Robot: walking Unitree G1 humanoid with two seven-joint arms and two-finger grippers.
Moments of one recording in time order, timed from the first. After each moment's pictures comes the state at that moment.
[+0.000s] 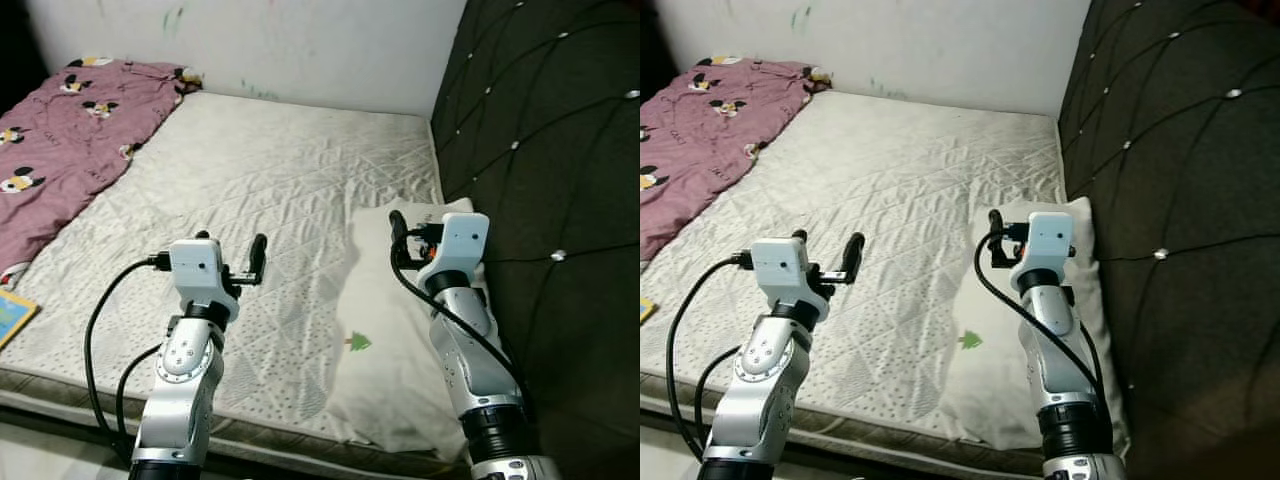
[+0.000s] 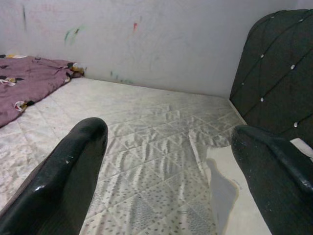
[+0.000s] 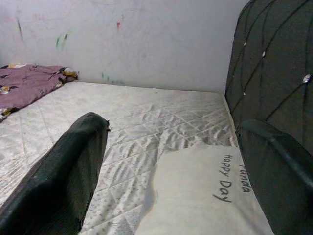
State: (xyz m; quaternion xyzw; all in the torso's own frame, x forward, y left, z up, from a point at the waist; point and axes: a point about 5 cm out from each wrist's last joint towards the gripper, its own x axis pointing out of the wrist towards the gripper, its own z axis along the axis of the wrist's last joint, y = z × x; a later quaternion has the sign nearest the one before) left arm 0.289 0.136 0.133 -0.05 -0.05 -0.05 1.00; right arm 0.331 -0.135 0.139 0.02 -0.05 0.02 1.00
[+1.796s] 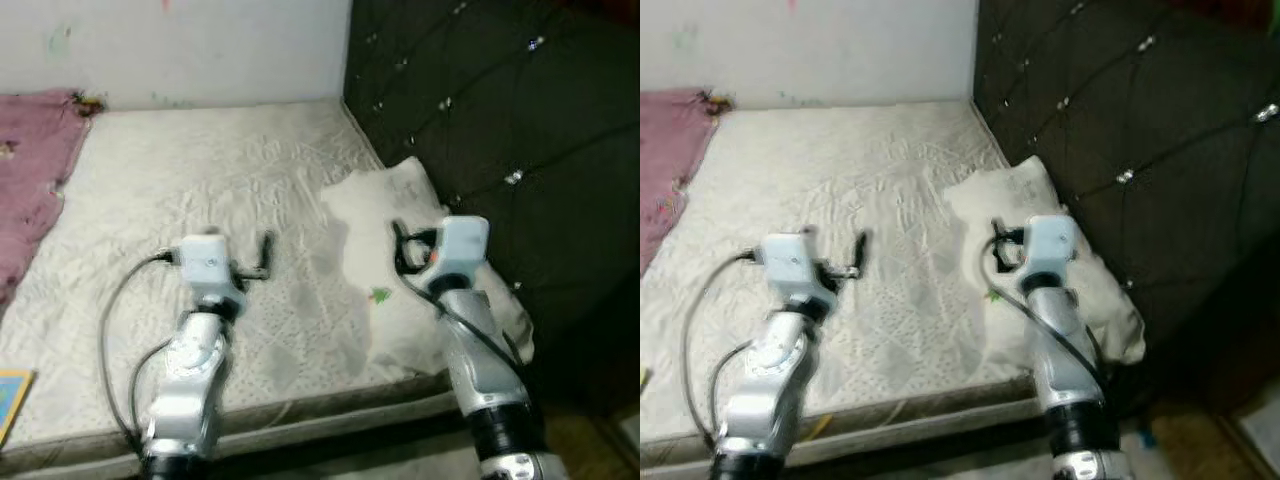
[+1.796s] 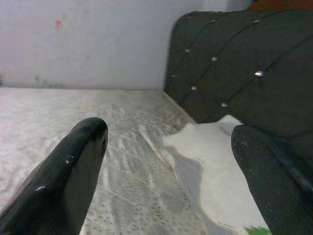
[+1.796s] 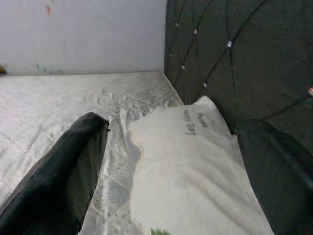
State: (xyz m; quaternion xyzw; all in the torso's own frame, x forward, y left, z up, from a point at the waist) left arm 0.292 0.124 0.132 -0.05 -0.06 -0.07 0.99; right arm 0.332 -0.142 0.125 0.01 -0.02 0.02 1.00
